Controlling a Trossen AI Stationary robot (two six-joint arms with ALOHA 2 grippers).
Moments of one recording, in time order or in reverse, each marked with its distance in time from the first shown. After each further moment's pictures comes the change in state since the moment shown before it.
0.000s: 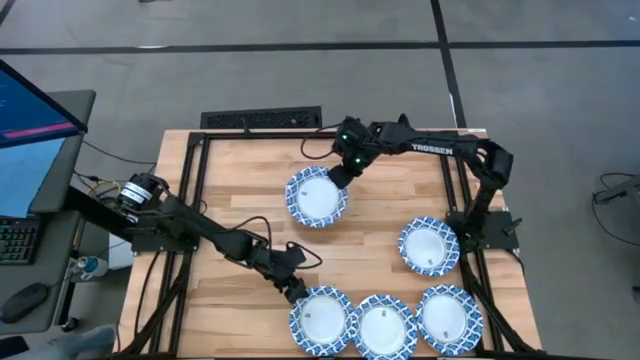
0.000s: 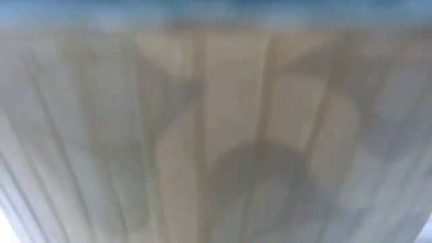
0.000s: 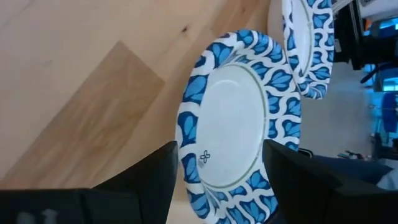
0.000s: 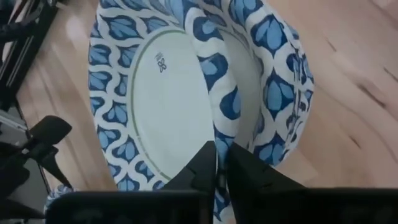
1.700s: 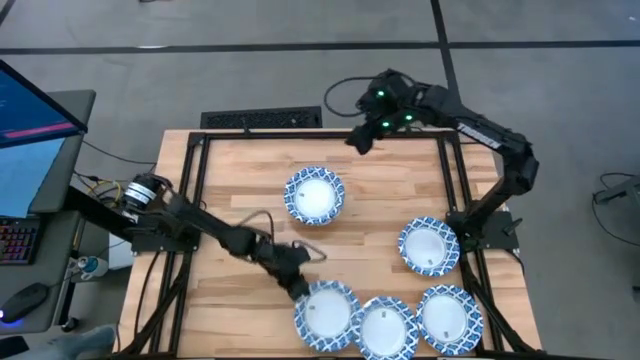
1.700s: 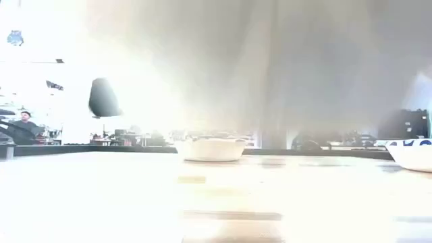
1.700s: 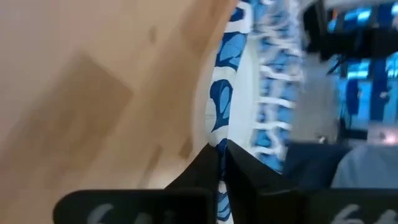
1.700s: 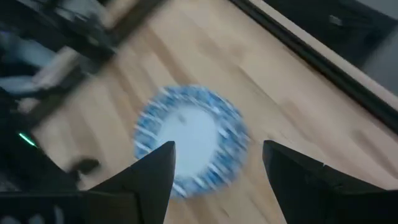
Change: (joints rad) left arm 0.068 0.015 -0.001 0.090 0.140 0.023; right arm -0.084 -0.192 0.328 -0.302 0.141 -0.102
